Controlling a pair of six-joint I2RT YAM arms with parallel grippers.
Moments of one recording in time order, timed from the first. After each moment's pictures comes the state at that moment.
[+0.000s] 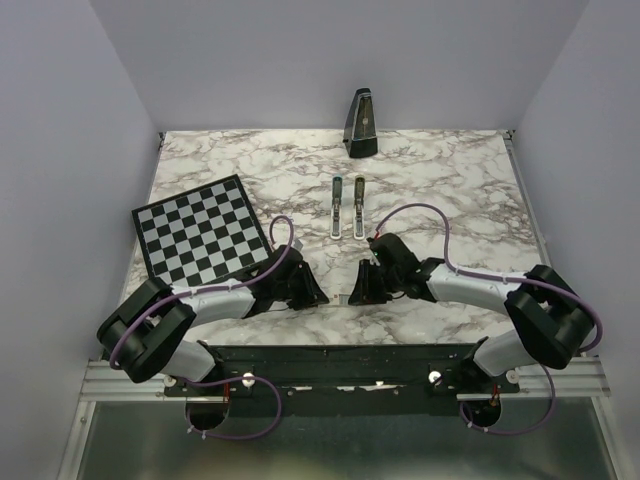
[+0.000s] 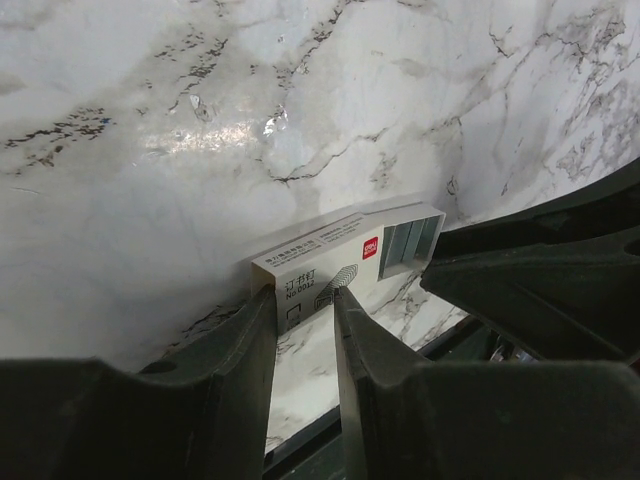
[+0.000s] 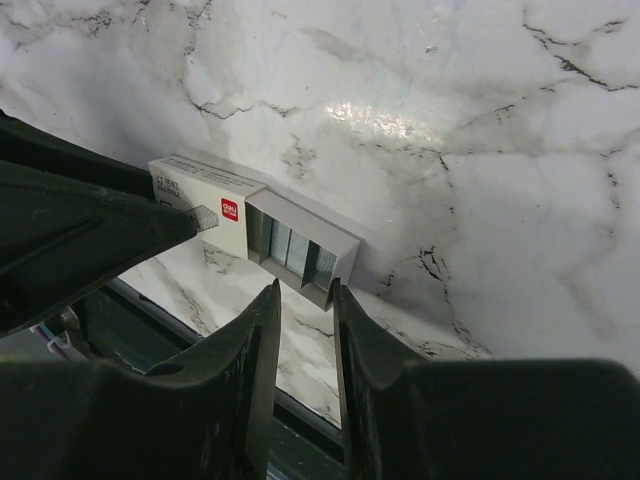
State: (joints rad) left arm -0.75 1.39 0.48 0.11 0.20 -1.04; right arm 0.76 1.46 0.66 -0.13 -0.23 0.76
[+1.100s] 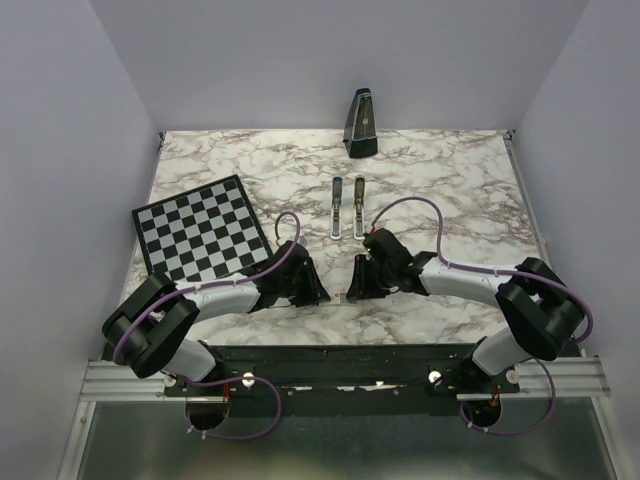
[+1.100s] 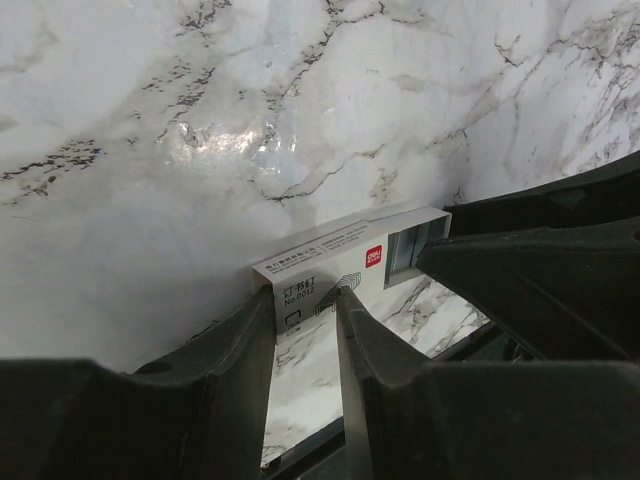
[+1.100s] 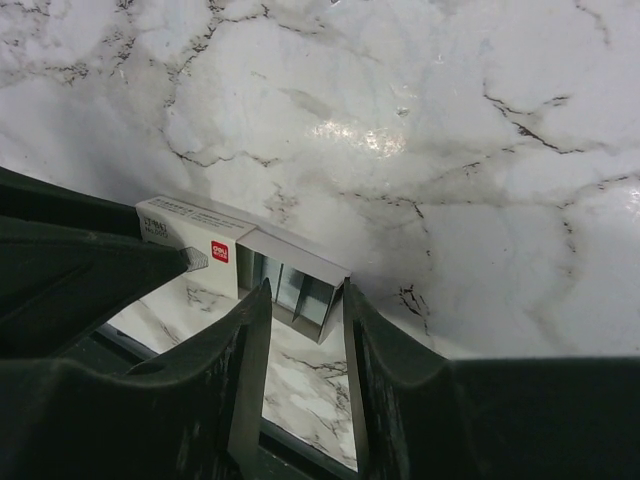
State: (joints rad) left arm -0.76 1.43 0.55 0.04 0.17 -0.99; right arm 0.77 1.52 0.73 -0.17 -0.14 0.72
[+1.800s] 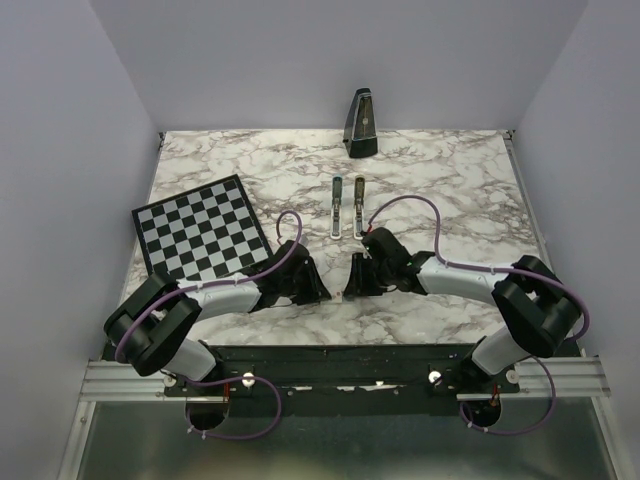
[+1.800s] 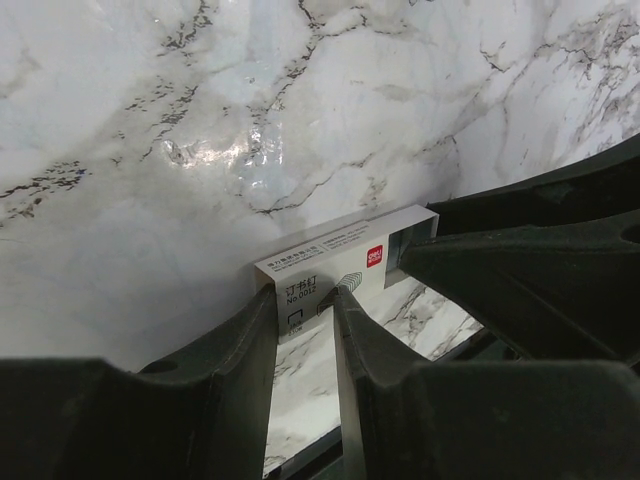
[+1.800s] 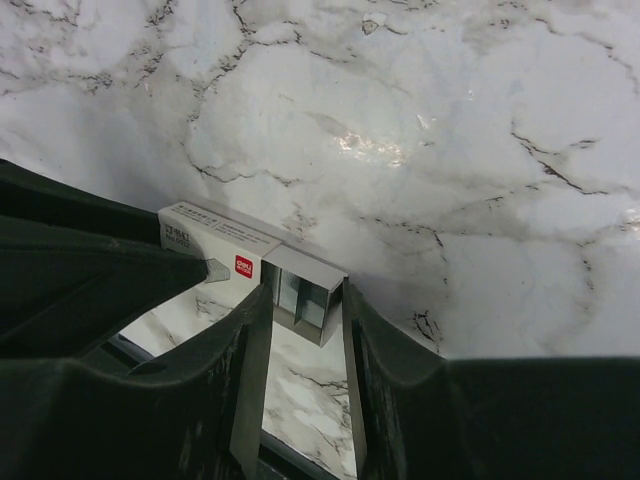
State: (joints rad) left arm -0.76 1.44 0.55 0.07 0.17 -0.98; right arm 0.77 1.55 0.75 -0.15 -0.15 0.69
